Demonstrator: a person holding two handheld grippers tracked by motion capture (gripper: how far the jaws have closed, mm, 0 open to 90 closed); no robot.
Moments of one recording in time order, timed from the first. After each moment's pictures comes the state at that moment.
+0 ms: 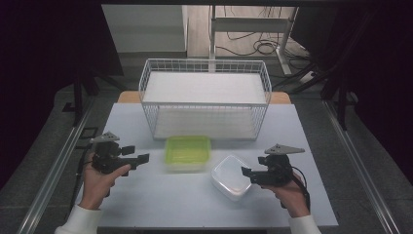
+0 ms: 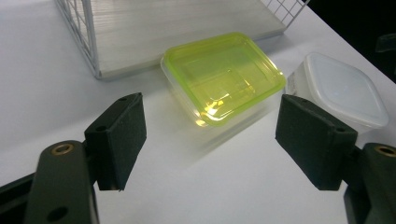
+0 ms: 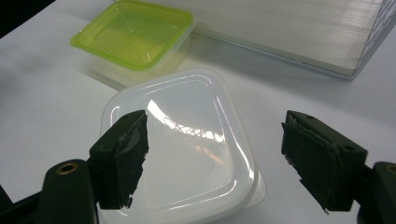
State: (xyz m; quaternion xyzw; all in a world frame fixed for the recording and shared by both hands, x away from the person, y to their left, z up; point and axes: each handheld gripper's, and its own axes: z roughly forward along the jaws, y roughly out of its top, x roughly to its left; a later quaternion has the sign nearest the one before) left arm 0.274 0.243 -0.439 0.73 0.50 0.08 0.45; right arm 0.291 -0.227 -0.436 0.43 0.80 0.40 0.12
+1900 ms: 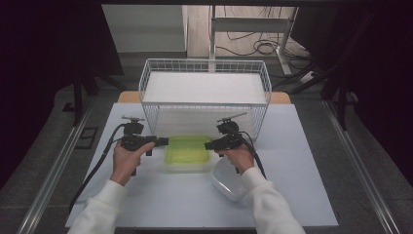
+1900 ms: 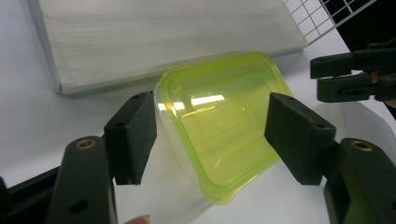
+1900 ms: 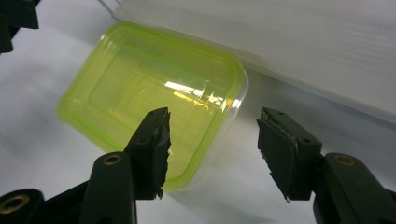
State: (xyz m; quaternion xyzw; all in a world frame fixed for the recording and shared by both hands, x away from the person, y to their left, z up) left arm 0.357 0.205 -0.460 0.71 0.56 0.00 0.43; right arm 0.398 -0.107 -0.454 0.48 0.82 0.32 0.02
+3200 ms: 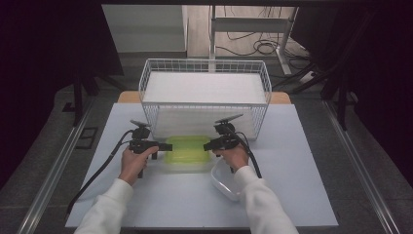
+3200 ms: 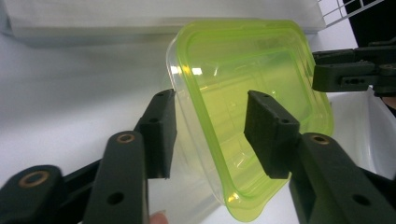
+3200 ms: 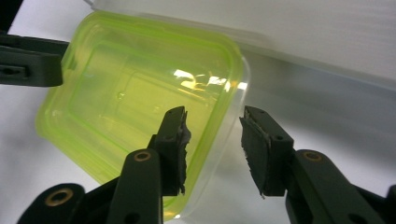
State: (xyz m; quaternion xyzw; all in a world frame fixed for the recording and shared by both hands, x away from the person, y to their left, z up) left arm 0.377 0.200 -0.506 0.69 0.59 -0.10 0.41; right arm 0.415 -0.099 -0.479 0.52 0.80 0.30 -0.03
